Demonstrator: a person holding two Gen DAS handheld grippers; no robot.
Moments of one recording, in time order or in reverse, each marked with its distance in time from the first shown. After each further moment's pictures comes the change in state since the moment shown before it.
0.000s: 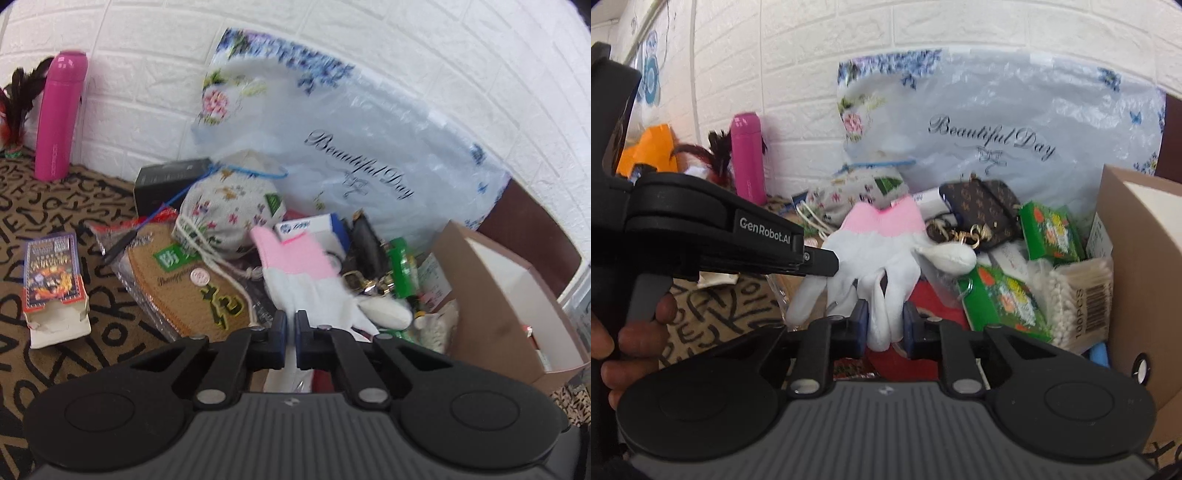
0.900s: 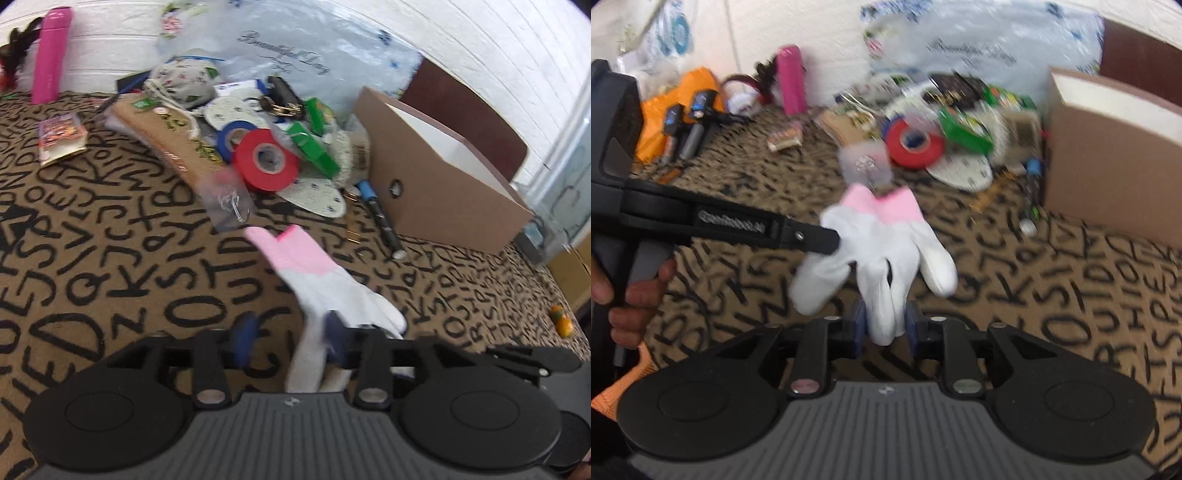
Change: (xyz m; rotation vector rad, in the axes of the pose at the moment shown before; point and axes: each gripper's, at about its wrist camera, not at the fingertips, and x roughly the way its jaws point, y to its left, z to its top) left arm -0.092 -0.048 -0.137 0.084 0.227 -0.053; right arm -0.167 -0.021 -0.108 0.028 0.274 0.064
